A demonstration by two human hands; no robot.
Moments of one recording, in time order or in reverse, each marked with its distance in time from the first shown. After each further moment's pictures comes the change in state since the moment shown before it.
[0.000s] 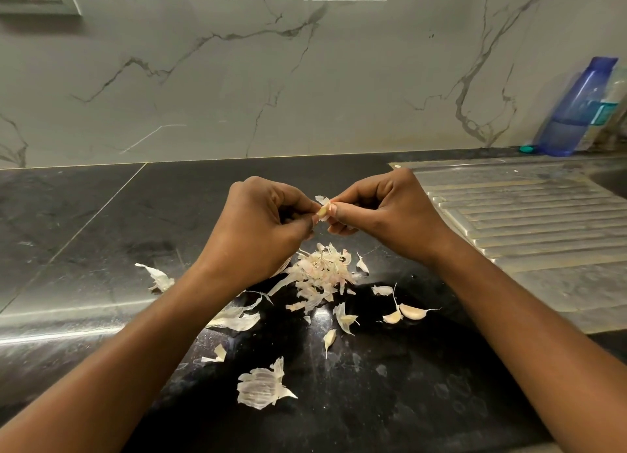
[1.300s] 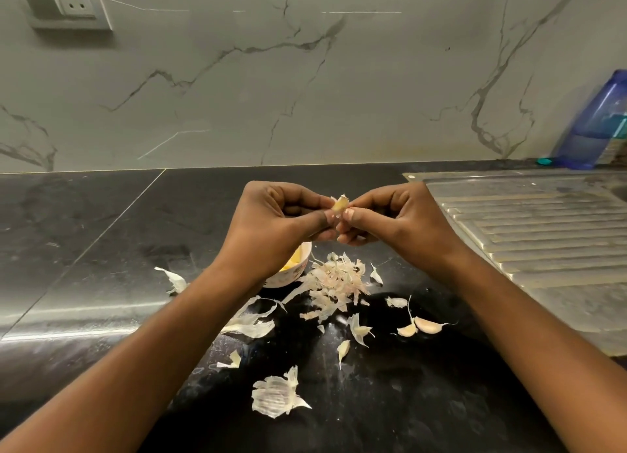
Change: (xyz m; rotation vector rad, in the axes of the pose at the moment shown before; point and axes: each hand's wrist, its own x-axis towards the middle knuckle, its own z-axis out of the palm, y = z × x) left_hand 0.002 0.006 -0.003 -0.473 0.011 -0.204; right_hand 0.000 -0.004 0.004 0.166 -0.010 0.060
